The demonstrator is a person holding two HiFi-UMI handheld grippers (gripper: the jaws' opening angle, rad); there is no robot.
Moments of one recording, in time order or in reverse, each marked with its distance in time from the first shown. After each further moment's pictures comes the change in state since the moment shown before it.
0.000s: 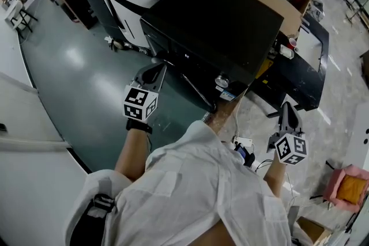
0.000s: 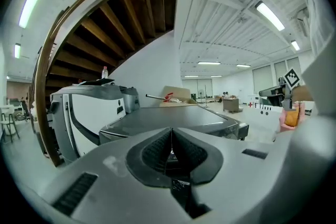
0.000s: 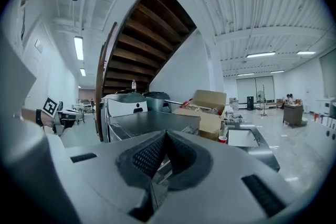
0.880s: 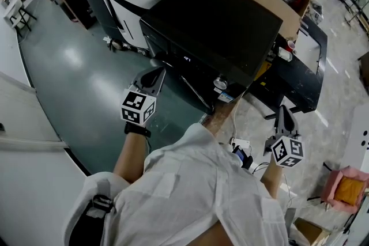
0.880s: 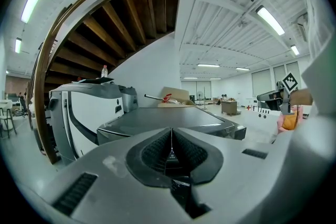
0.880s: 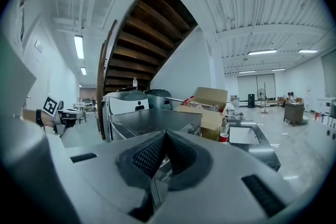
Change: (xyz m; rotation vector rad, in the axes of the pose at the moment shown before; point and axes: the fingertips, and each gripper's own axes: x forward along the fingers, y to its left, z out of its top) left arm -0.007 -0.005 -0.001 -0.029 -0.017 -0.019; right arm -0.001 0.009 -0.006 0.000 0.029 0.010
